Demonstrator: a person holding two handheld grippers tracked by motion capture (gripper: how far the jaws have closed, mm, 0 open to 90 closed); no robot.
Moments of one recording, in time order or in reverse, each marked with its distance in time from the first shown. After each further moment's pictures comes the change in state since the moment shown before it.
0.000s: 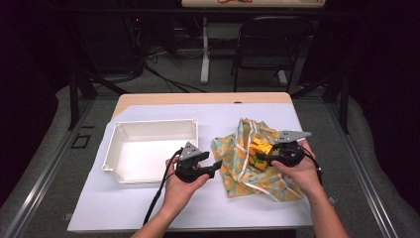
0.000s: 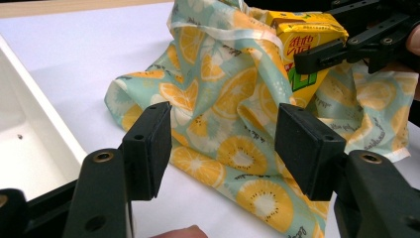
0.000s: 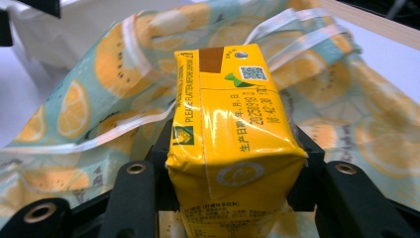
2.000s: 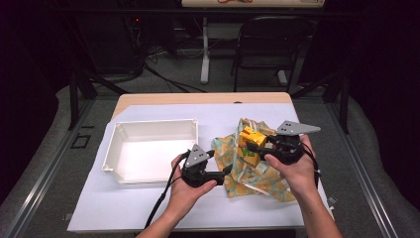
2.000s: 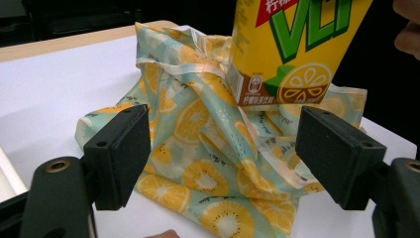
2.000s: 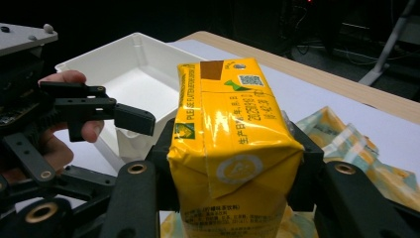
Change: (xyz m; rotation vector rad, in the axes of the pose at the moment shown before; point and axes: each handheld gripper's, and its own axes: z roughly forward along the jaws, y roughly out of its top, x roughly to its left) left arm -0.031 0.008 -0.005 -0.061 -0.038 0.094; right arm 0.063 0.066 -0.046 -0.184 -0.002 0.079
